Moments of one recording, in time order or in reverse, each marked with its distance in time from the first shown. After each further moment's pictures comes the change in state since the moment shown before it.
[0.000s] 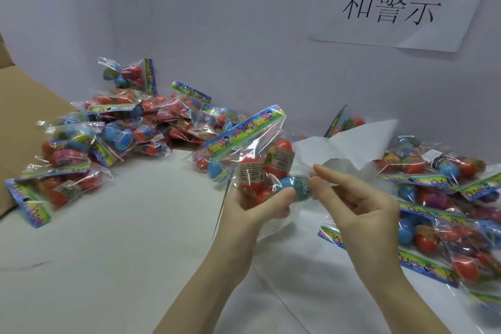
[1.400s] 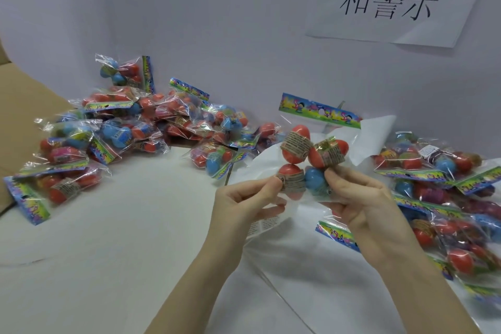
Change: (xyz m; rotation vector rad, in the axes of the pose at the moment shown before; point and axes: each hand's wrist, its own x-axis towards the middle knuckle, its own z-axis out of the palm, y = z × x) left_hand 0.004 0.001 -0.006 0.091 -0.007 -0.026; right_hand 0.017 -0.007 -0.019 0.388 -0.189 0.511
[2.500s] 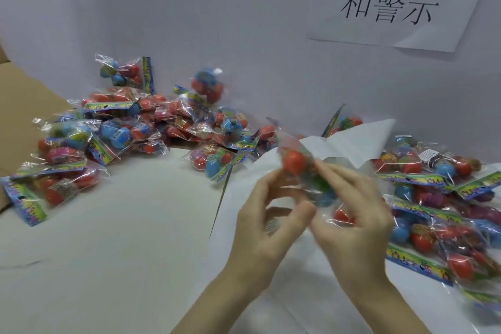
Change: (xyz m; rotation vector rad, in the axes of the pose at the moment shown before) left_hand -0.018 -0.008 0.020 0.172 -0.071 0.300; right_hand -0.007 0.031 0.017 -0.917 0.329 -1.024
